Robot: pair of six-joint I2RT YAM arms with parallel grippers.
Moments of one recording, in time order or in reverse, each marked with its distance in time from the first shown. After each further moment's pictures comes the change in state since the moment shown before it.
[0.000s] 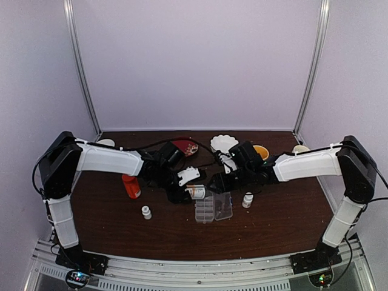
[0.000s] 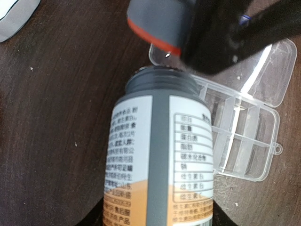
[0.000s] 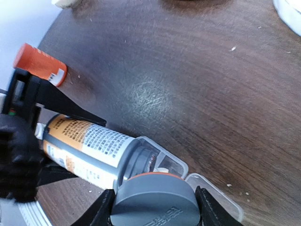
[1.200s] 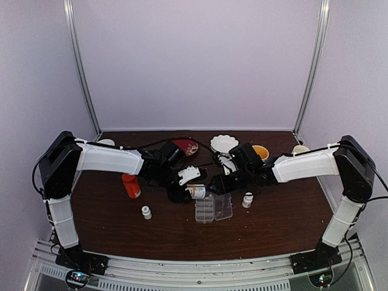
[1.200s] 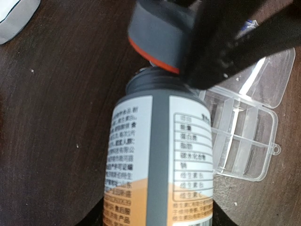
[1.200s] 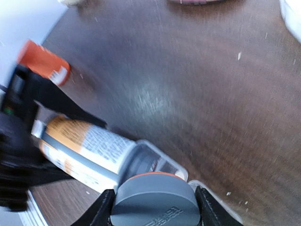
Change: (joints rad) left arm -0.003 0.002 0.017 -0.018 0.001 0.003; right arm -0.013 -0.013 -0.025 0.063 -0.029 -0.039
